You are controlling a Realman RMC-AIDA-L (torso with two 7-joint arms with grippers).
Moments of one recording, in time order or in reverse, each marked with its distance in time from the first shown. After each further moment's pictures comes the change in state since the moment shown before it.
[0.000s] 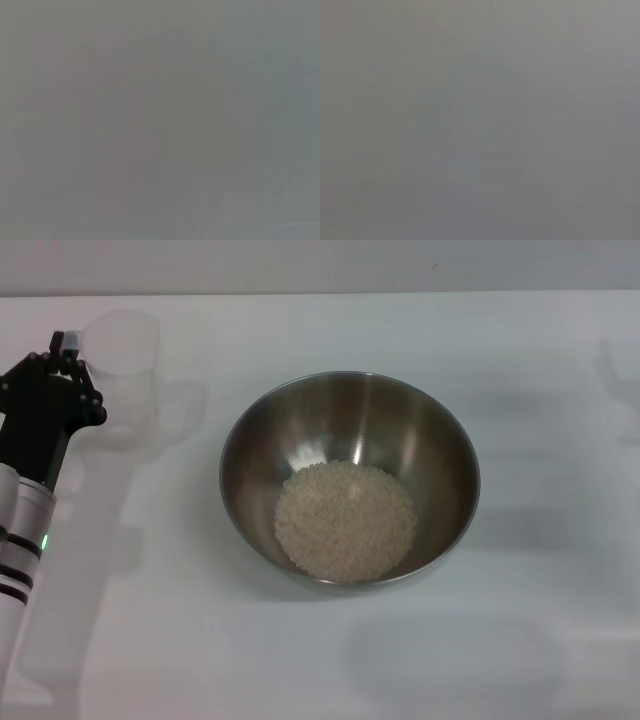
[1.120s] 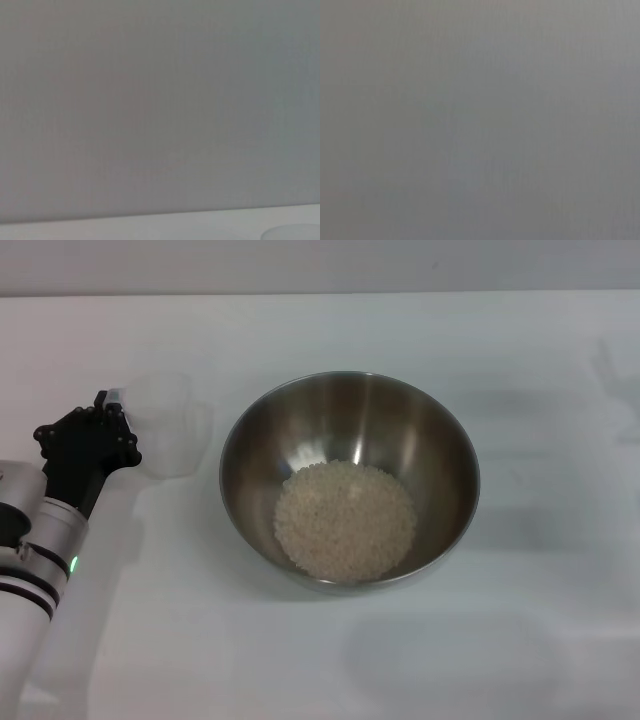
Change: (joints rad) left arm -0.006 -0.001 0.031 -0.023 -0.045 -0.229 -0.112; right arm 0.000 0.000 -0.002 -0.005 0.000 -0.006 0.001
